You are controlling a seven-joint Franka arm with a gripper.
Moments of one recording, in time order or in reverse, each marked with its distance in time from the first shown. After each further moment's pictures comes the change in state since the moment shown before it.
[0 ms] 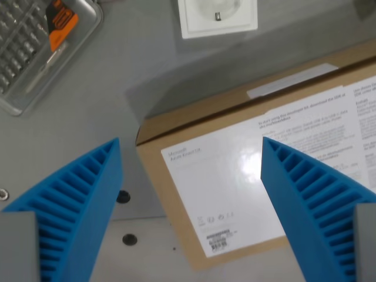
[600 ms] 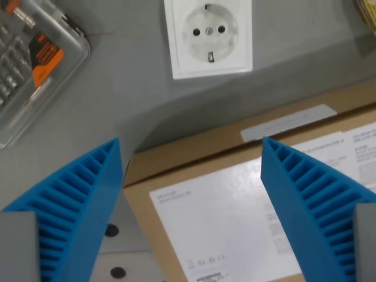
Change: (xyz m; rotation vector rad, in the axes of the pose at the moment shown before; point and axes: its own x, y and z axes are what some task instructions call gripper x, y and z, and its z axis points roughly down) arm 0.027 0.009 0.029 0.000 -0.008 -0.017
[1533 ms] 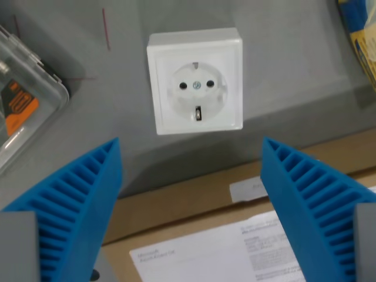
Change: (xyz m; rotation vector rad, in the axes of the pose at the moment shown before) arm 0.031 0.011 0.036 -0.004 -0.007 -0.026
